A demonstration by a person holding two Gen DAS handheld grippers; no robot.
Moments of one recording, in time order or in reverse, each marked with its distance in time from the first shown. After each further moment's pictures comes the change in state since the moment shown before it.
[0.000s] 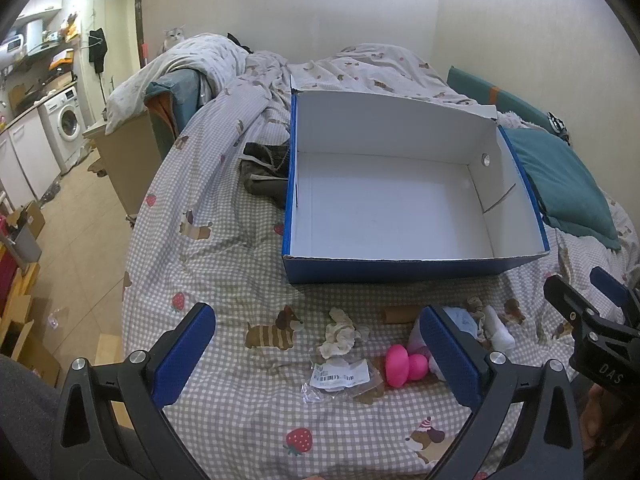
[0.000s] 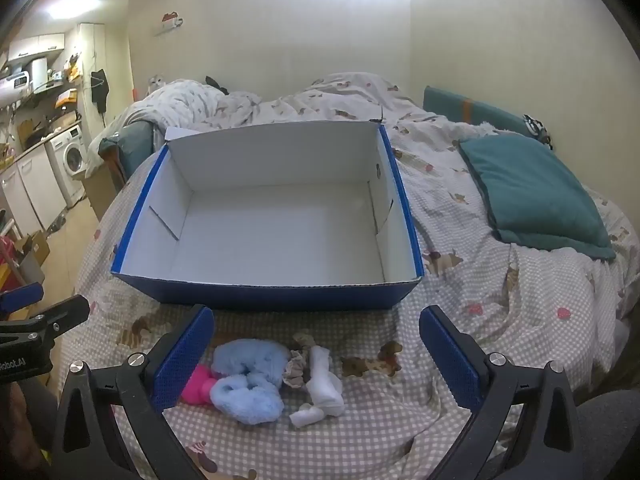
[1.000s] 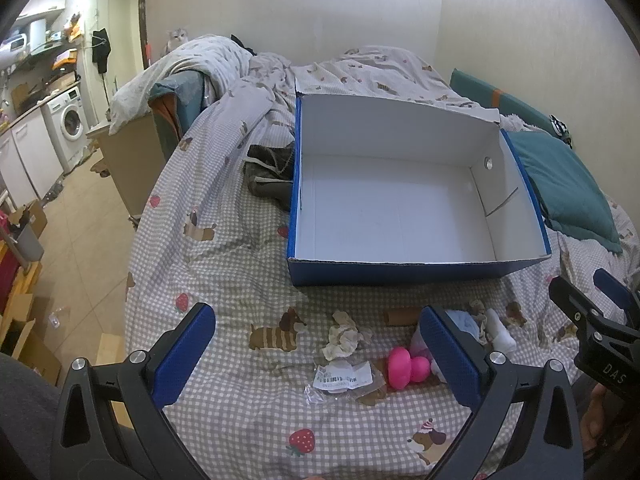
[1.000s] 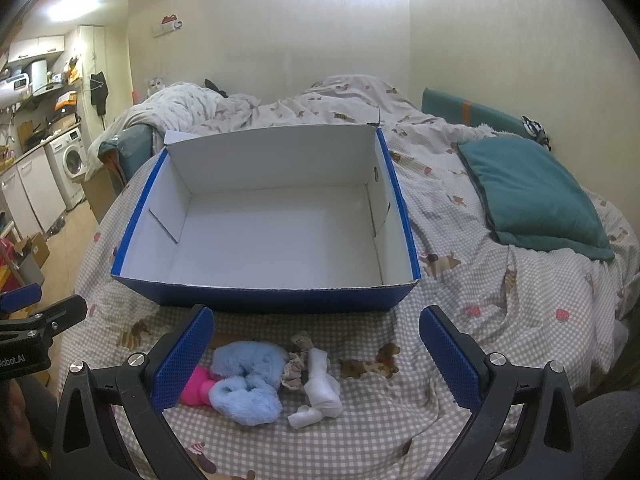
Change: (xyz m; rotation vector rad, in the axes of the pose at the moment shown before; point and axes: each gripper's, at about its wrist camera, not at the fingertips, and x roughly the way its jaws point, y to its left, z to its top) left arm -0.003 0.005 0.002 -0.009 -0.007 0.007; right arm -0.001 -0.002 0.000 -0.003 -0.010 -0.001
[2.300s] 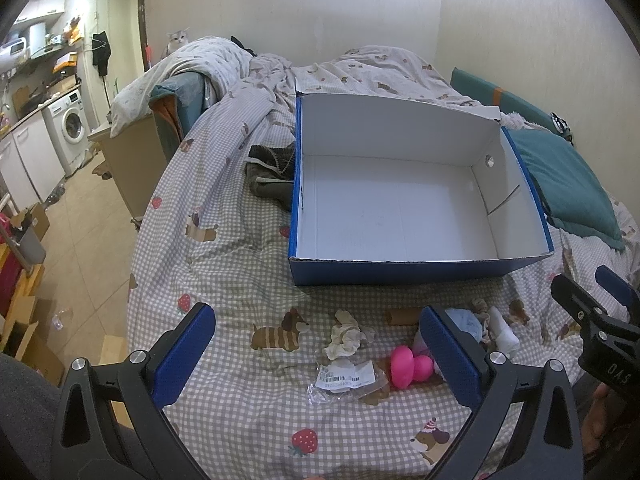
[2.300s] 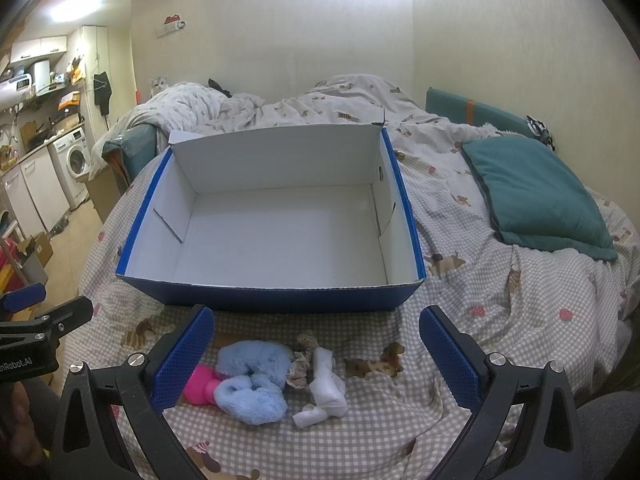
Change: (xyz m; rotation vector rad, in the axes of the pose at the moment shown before) left arm 0.000 0.001 0.001 0.004 0.000 0.007; right arm -0.001 0.002 0.001 0.000 0.005 0.016
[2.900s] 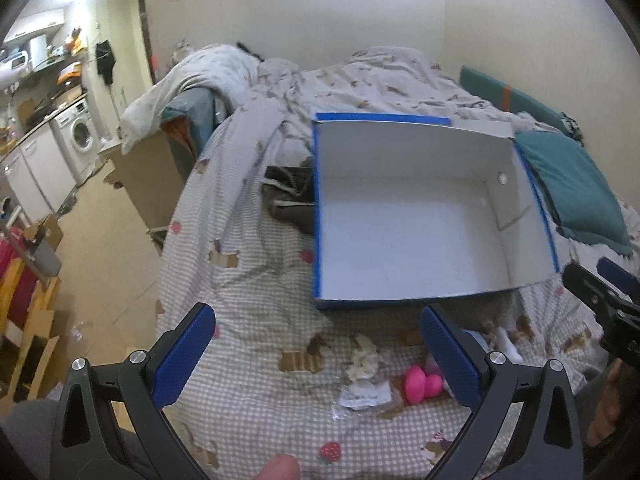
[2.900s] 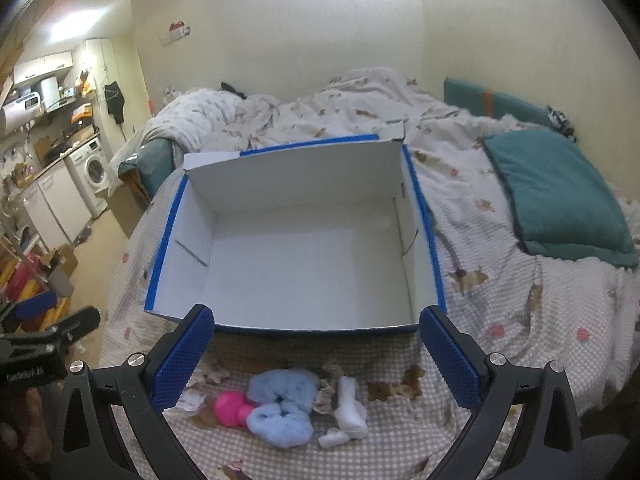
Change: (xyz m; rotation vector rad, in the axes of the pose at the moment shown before) left arm -0.016 0.011 0.045 0.022 0.021 0.069; right arm 0.008 -0.006 0.046 0.042 0.047 0.109
